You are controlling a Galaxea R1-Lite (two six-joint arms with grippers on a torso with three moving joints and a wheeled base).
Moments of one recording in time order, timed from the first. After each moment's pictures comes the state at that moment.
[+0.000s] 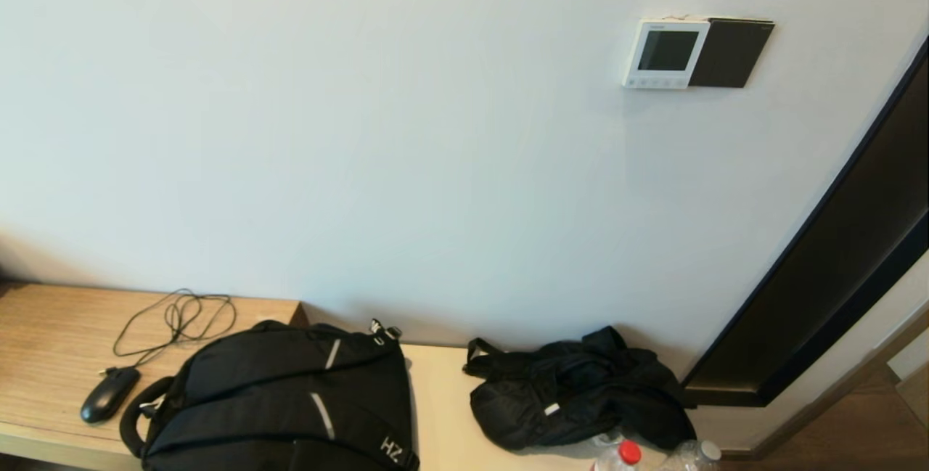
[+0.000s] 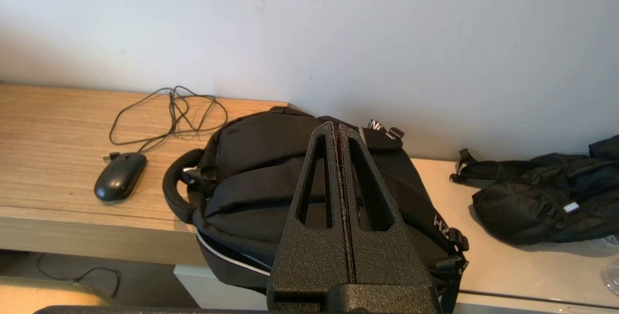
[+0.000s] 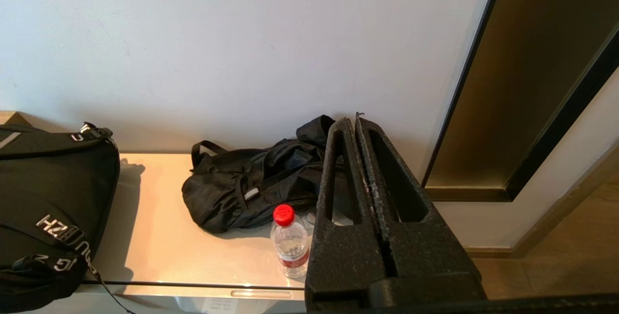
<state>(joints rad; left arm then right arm) 0.00 0.00 0.00 0.00 0.00 0.00 -0.01 0.00 0.00 -0.02 0.02 -0.03</state>
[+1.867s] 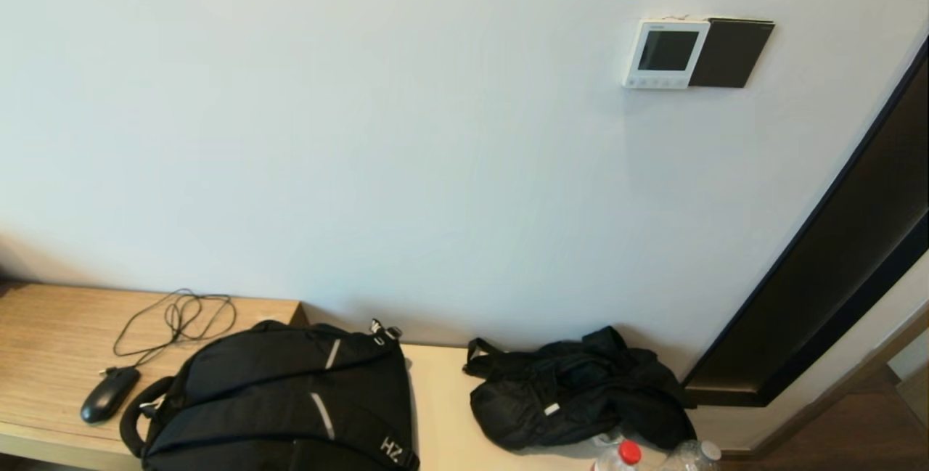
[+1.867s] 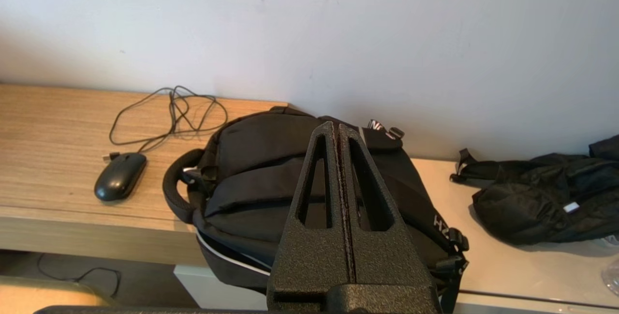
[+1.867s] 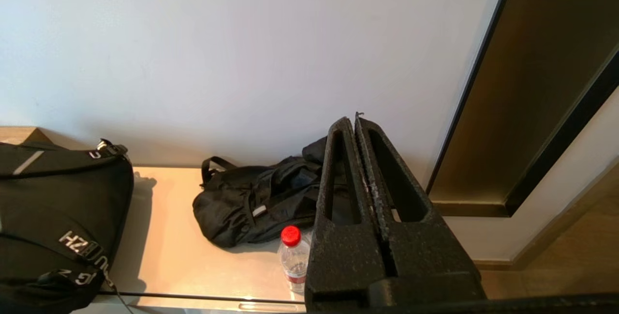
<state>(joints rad) 0.00 0.00 0.00 0.00 0.00 0.00 -0.01 0.18 -0.21 -0.03 0.04 -0.04</state>
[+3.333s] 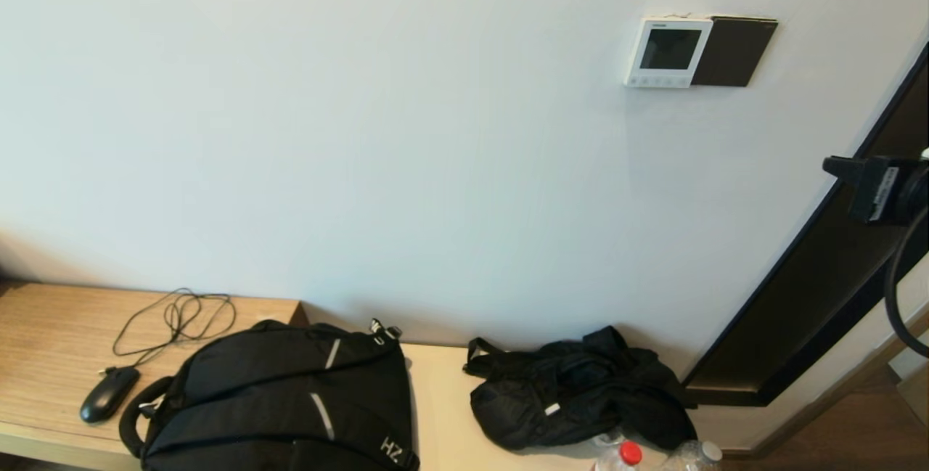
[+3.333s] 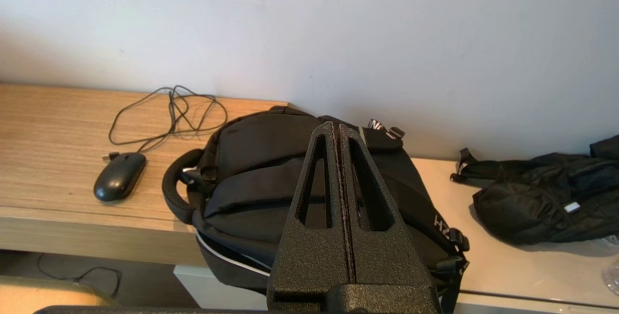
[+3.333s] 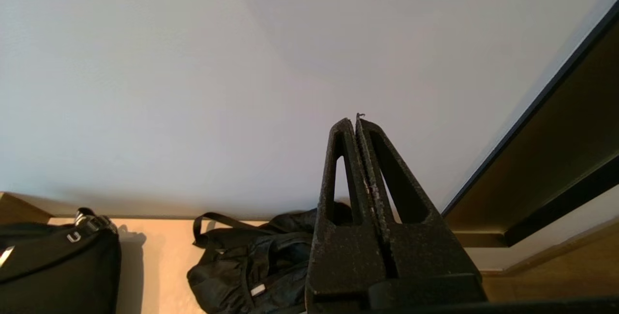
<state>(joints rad) 0.00 0.00 0.00 0.00 0.00 0.00 0.00 1.25 -0.90 -0.28 -0.01 -0.03</state>
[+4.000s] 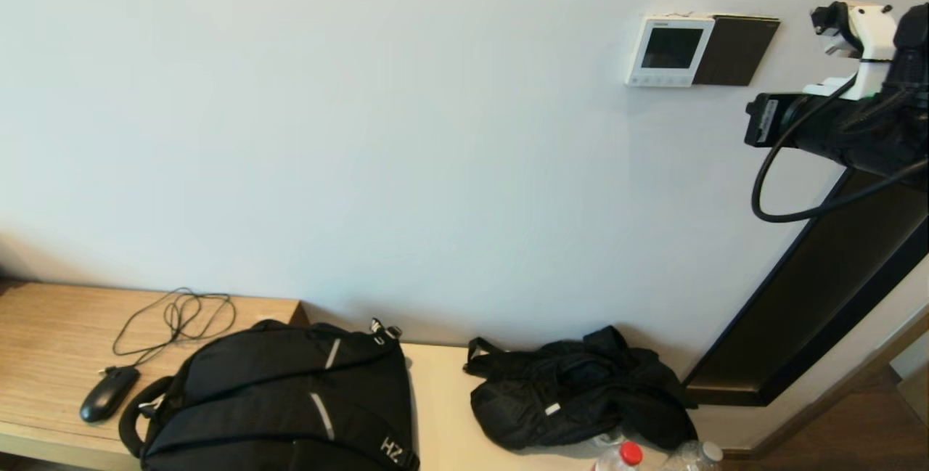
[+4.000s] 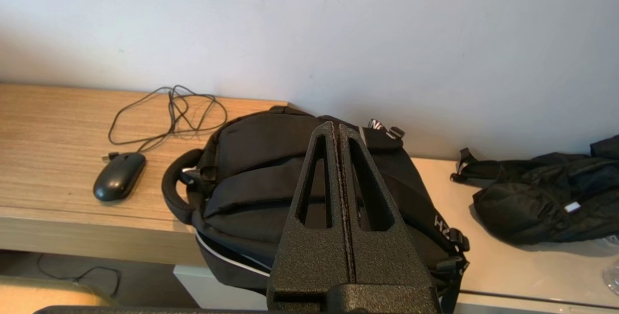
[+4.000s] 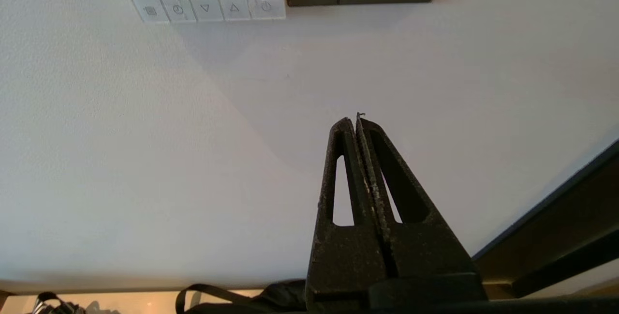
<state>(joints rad) 0.00 0.00 0.00 0.00 0.00 0.00 0.04 1.62 -1.25 -0.37 -0.11 -0.04</state>
